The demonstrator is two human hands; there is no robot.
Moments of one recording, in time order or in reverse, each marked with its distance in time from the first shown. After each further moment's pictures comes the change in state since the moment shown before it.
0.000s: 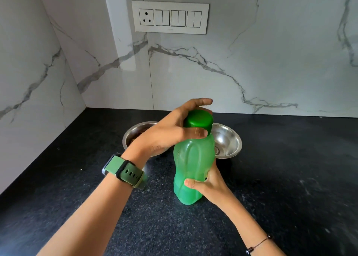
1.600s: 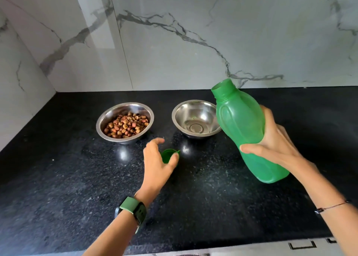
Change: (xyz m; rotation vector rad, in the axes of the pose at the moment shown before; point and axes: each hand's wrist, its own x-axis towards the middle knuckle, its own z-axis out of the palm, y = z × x) left_hand -0.025 -0.174 0.072 0.430 0.634 -0.198; right_hand -0.031 -0.020 -0.161 -0.661 0.266 0.053
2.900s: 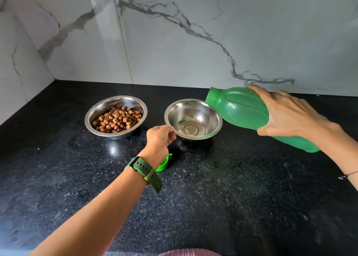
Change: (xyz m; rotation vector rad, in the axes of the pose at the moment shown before) left_hand 0.081 0.043 0.044 -0.838 0.151 -0.727; right_hand 0.080 0.016 -0.050 -0.852 -0.126 -0.237
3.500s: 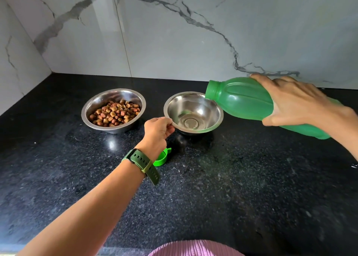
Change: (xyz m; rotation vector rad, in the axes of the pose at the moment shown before) left_hand 0.009 0.001 0.002 0.022 0.017 0.012; right_hand 0.008 0.006 -0.006 -0.088 -0.019 -0.049
